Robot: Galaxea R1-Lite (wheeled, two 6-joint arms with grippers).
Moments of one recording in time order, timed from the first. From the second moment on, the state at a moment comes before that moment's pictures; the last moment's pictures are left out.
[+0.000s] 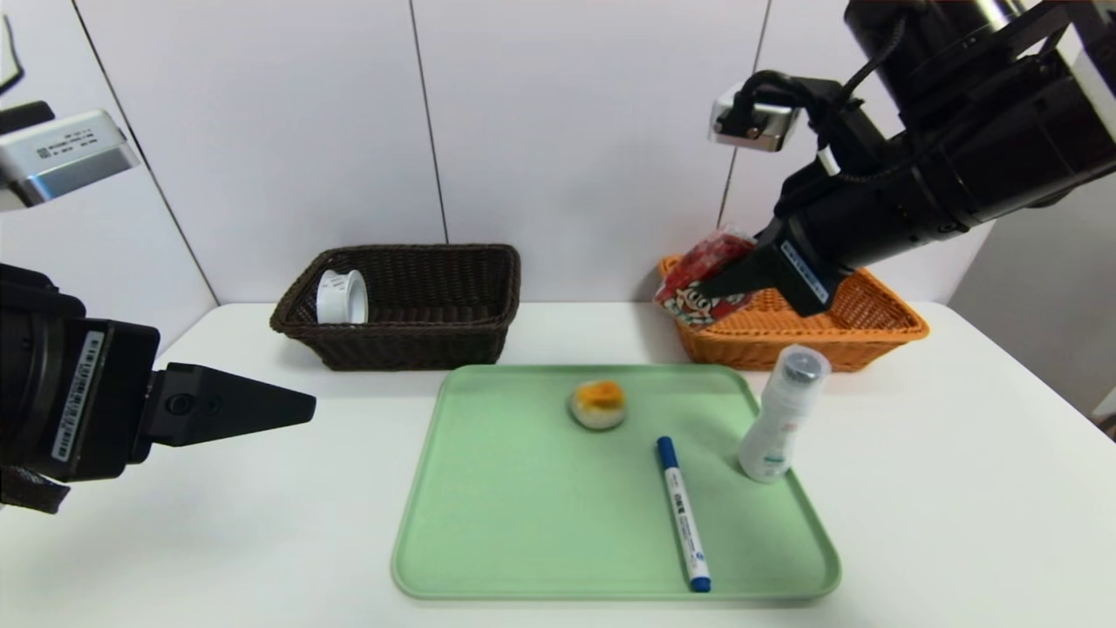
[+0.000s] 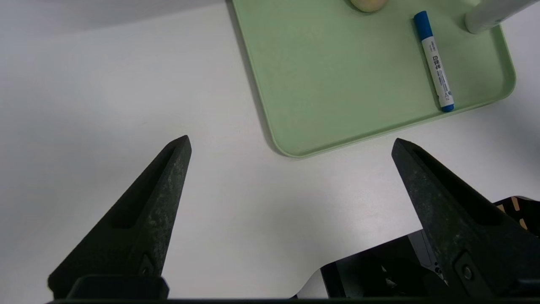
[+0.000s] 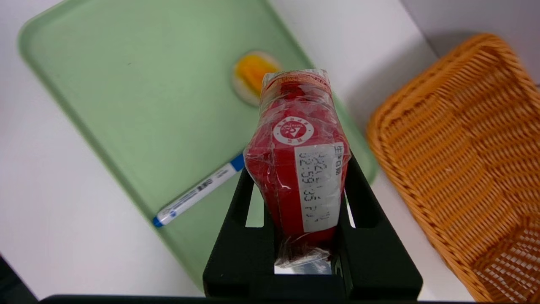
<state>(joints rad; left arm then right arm) -0.67 1.24 -1.41 0.86 0.18 -0.38 0.50 1.78 -1.92 0.86 0.14 -0.43</state>
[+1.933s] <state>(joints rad) -0.67 1.24 -1.37 0.83 0.18 -0.39 0.16 2.17 -1.93 0.55 0.14 -0.42</state>
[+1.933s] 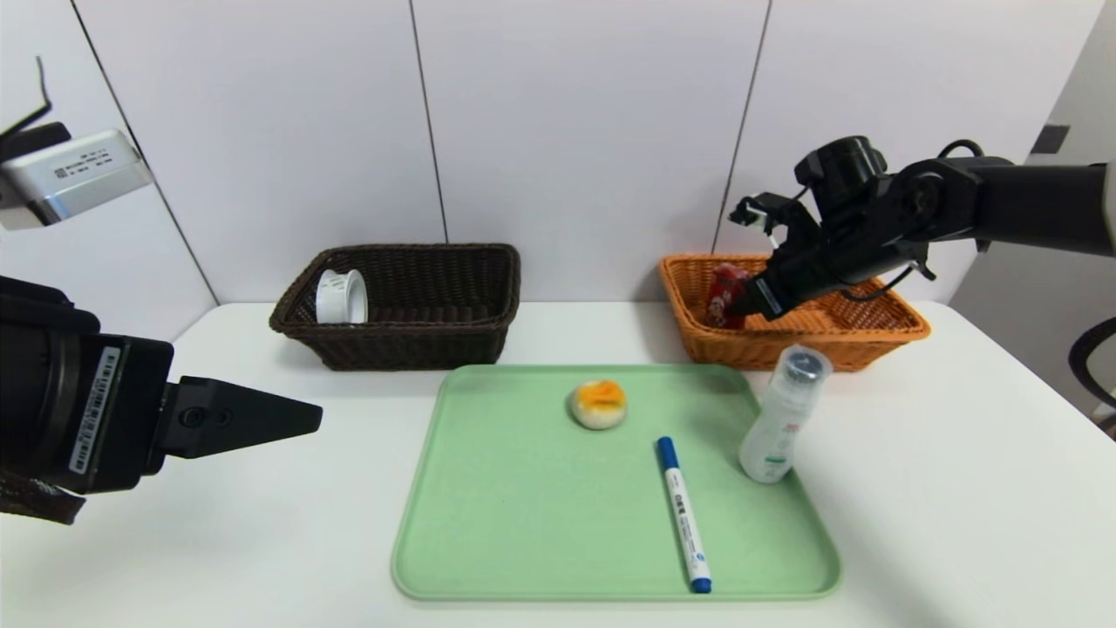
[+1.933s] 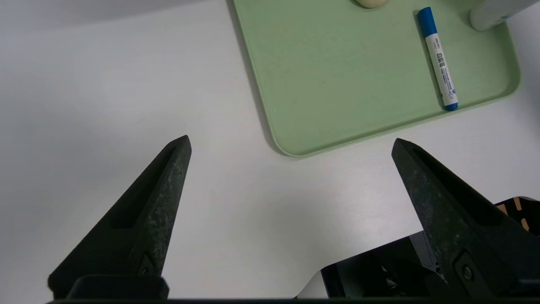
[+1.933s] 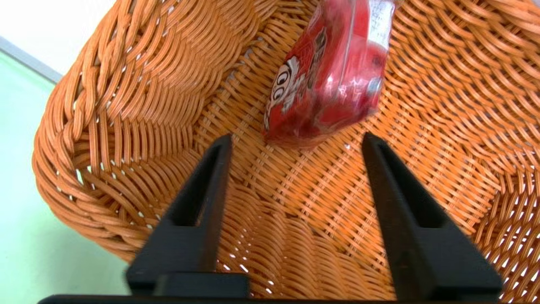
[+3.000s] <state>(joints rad) -0.67 1.26 -1.38 0.71 0.17 -0.38 0.04 1.81 -1.90 0.81 0.31 -0.21</state>
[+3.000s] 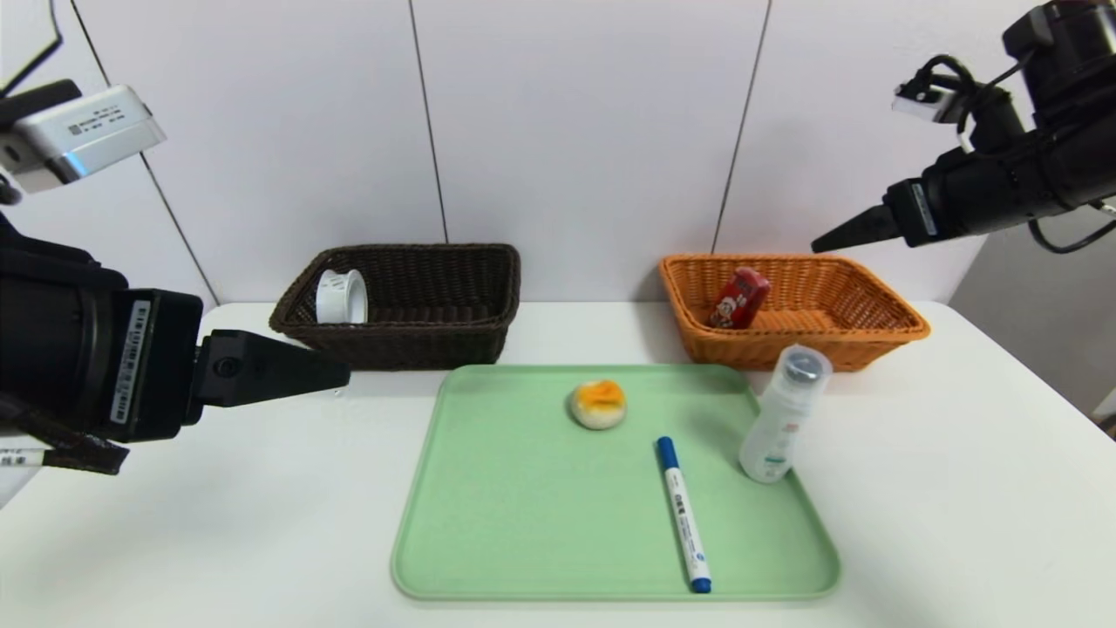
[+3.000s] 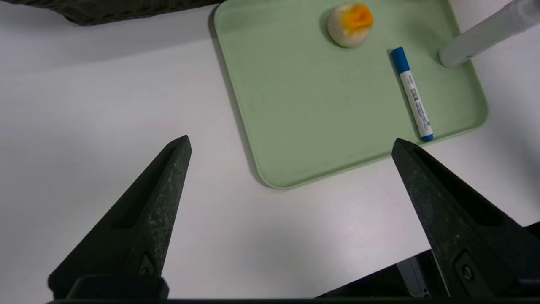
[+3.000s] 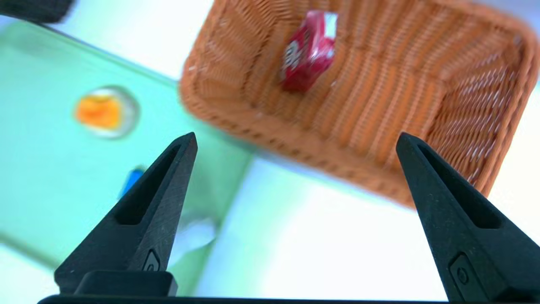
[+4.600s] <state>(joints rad) -0.74 1.60 -1.44 0.50 0.17 -0.40 0.12 1.40 -1.64 0.82 0.34 -0.11</state>
